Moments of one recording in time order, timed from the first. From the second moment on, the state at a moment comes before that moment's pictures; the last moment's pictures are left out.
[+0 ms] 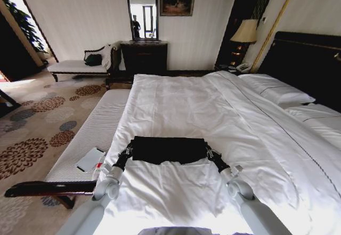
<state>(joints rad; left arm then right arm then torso) 1.27 -1.02 -0.23 -1.68 -0.90 -0.26 0.01 -1.28 1.03 0.42 1.49 0.69 0.31 -0.34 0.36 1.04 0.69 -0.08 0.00</state>
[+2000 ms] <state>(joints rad) 1.63 -0.94 -0.45 -2.00 -0.59 -0.23 0.08 -0.82 0.85 0.04 1.34 0.73 0.19 -0.43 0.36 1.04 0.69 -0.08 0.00</state>
